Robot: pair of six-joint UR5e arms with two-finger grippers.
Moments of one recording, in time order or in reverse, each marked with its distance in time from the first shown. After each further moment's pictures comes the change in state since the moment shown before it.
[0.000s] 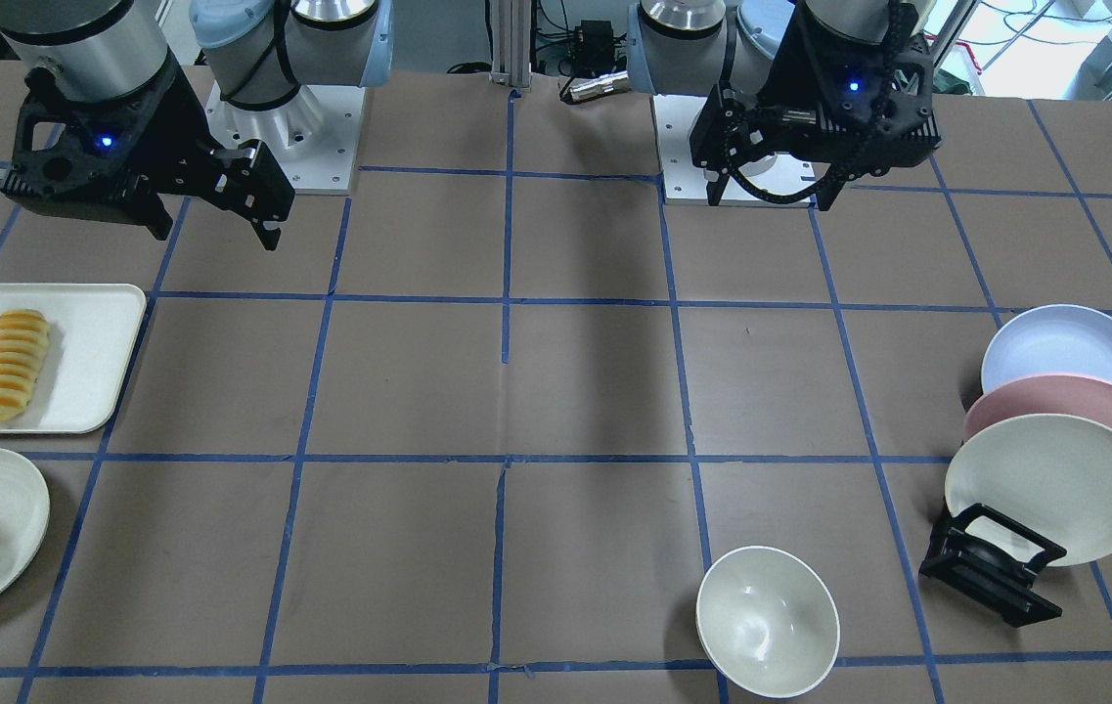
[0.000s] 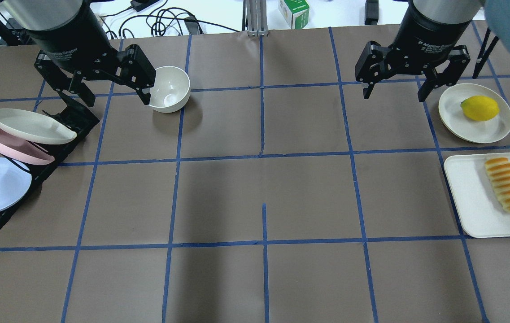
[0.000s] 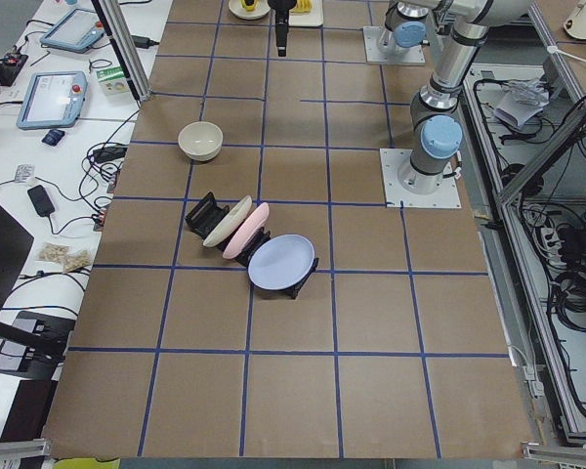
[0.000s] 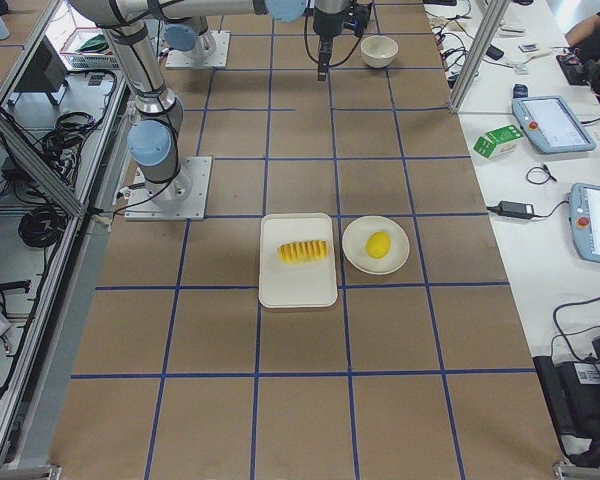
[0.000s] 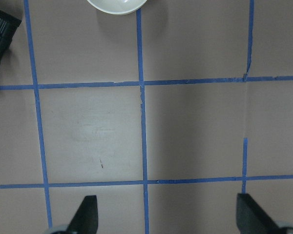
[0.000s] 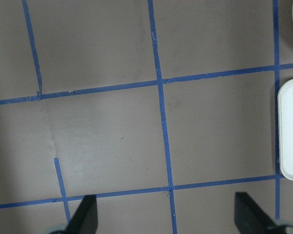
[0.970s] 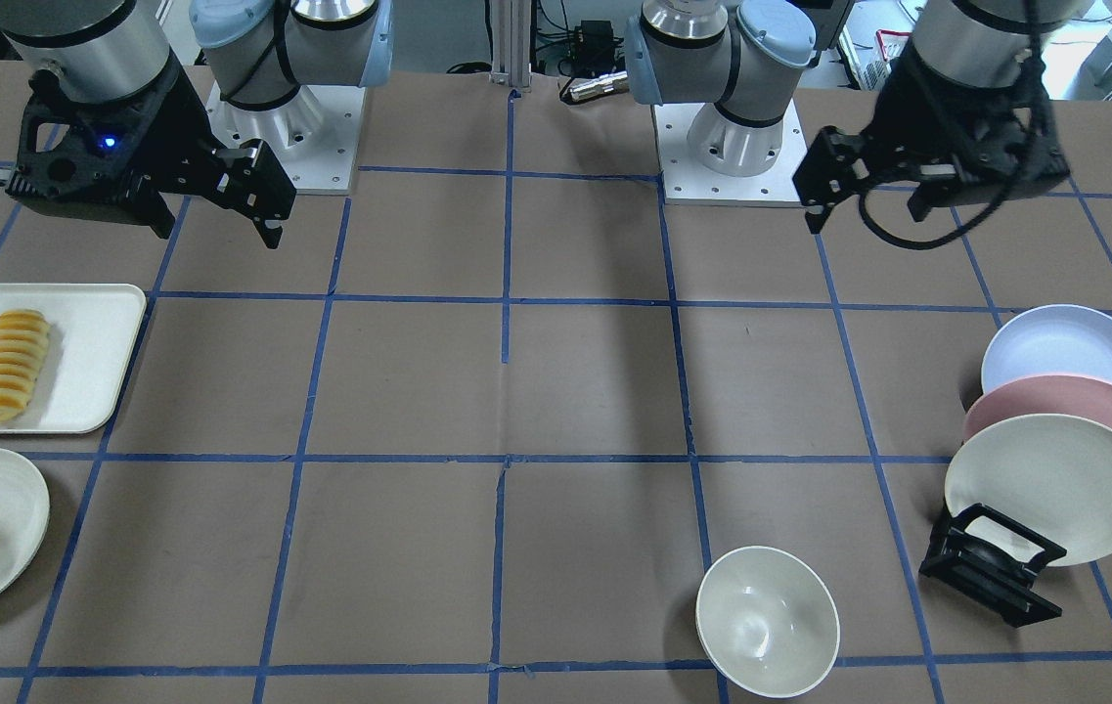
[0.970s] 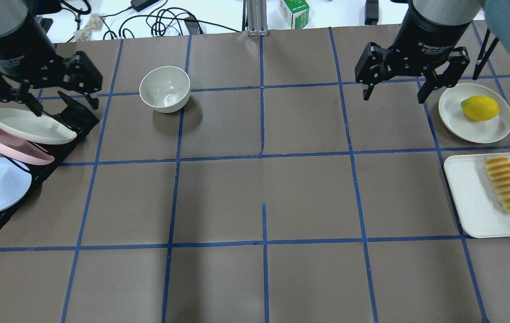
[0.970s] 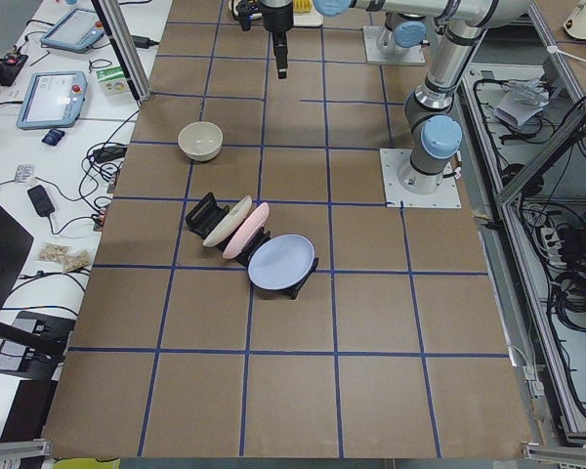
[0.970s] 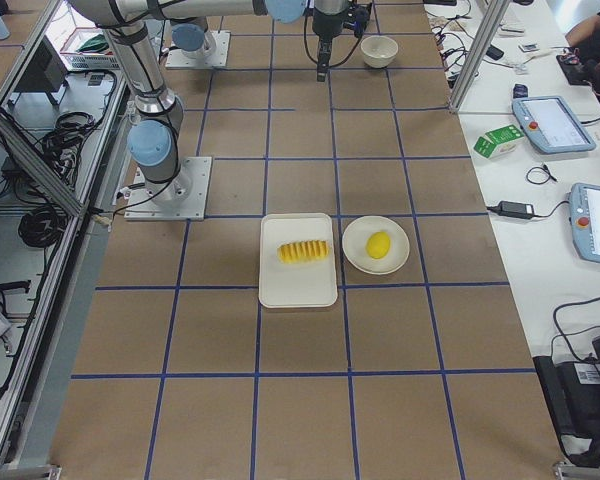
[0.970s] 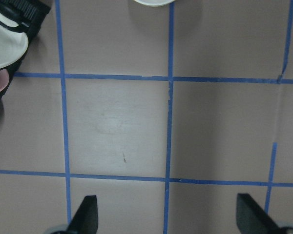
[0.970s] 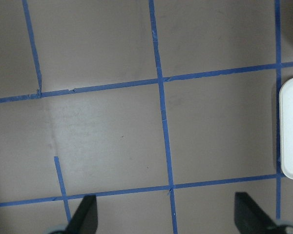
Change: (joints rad) left arm 0.237 0.012 -0.058 -0.002 0.098 0.012; right arm 0.000 0.003 0.003 0.001 0.003 -0.004
